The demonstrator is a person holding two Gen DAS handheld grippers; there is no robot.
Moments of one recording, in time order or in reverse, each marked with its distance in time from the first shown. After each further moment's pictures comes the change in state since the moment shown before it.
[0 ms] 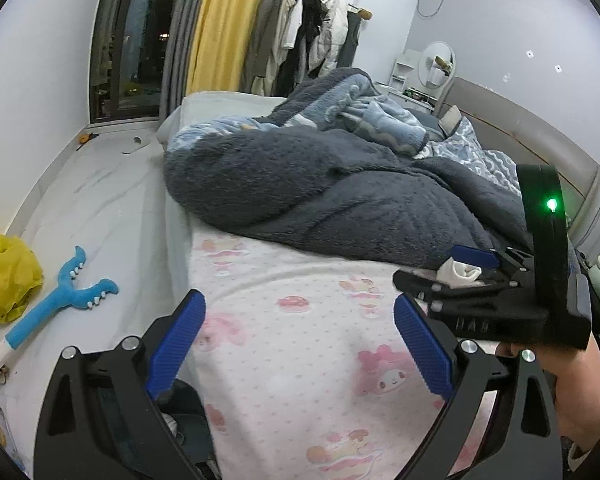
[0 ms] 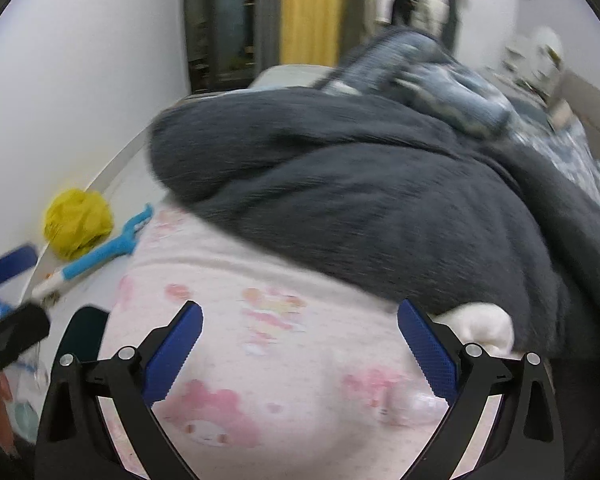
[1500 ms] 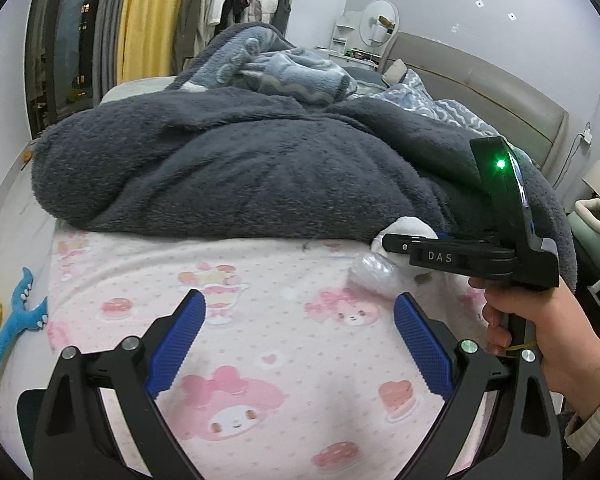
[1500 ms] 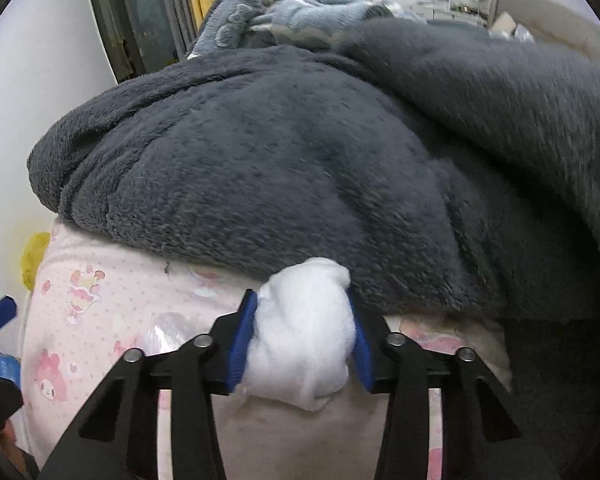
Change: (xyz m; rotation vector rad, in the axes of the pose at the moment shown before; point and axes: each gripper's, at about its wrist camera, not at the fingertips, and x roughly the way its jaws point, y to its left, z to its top) left arm 0.078 -0.124 -0.012 0.137 0.096 -0.129; right arm 0.038 -0.173 -0.045 0.229 0.086 -0.012
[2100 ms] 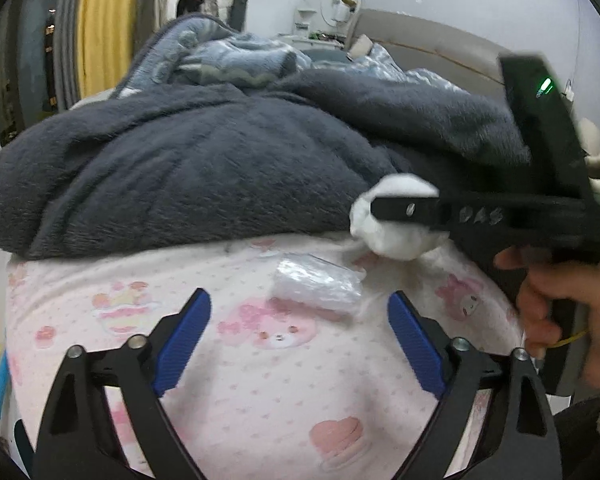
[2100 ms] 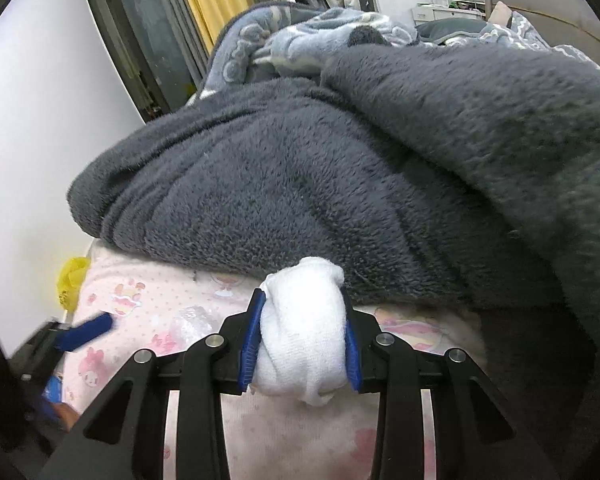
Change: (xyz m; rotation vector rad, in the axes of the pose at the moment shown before) left arm 0.048 -0.061 0.000 0.129 0.052 -0.033; right arm -0.048 -0.027 -0.003 0.057 -0.071 0.133
